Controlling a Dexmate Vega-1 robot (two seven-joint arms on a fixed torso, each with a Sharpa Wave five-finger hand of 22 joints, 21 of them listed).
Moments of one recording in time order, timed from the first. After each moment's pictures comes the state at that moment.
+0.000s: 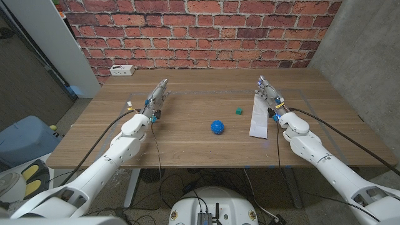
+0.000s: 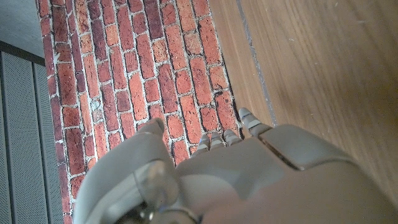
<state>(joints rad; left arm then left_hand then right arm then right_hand) 0.84 0.51 0.37 -1.30 -0.65 -0.29 -0.03 0.50 0.17 0.28 0.11 0.21 -0.14 -0.01 0.17 0.17 -0.16 -0.05 0.19 0.17 -0.17 -0.01 0.17 0.17 -0.06 0.04 0.38 0.18 -0.85 -0.51 -0.37 -1.31 0.65 0.29 0.03 0.52 0.18 -0.01 -0.02 0.19 0.10 -0.05 0.18 0.17 0.10 0.07 0.20 0.19 0.03 0.03 0.19 0.18 0.13 0.06 0.30 0.17</state>
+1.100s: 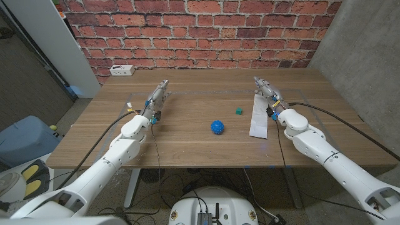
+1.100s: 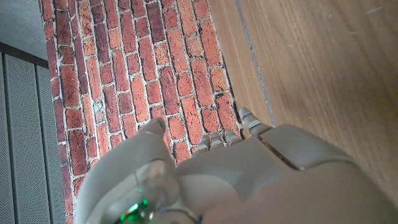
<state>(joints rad) 0.87 0.52 0.37 -1.34 -0.65 -0.29 -0.02 0.50 0.17 0.29 0.10 0.20 -0.13 -0.01 0.18 0.17 -0.16 -0.05 0.19 0.17 -0.17 -0.01 0.17 0.17 -0.06 0.04 0.38 0.18 -0.87 -0.62 -0.42 -1.52 0.43 0.10 -0.17 0.55 0.18 0.05 -0.05 0.19 0.17 -0.03 0.20 0.18 0.17 0.07 0.22 0.19 0.10 0.04 0.22 0.19 0.16 0.10 0.30 0.18</state>
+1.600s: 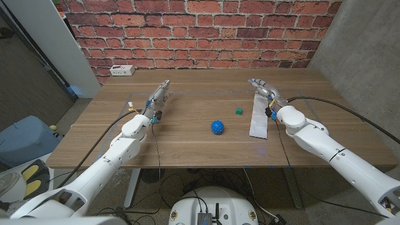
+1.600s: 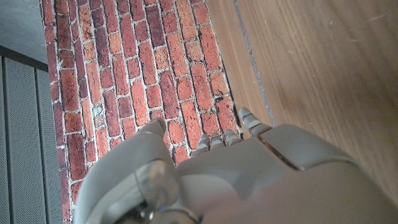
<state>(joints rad) 0.86 0.52 0.38 -1.34 -0.65 -0.27 -0.03 0.50 0.17 0.29 0.10 0.20 -0.12 -0.01 0.18 0.17 -0.16 -0.05 0.19 0.17 -0.17 -0.01 0.17 0.17 -0.05 0.04 0.37 0.18 -0.87 -0.72 -0.46 -1.70 0.28 -0.13 -0.26 0.58 0.18 0.08 -0.06 0.19 0.21 -0.03 0.20 0.18 0.20 0.07 0.22 0.19 0.13 0.03 0.23 0.19 0.18 0.11 0.30 0.18</state>
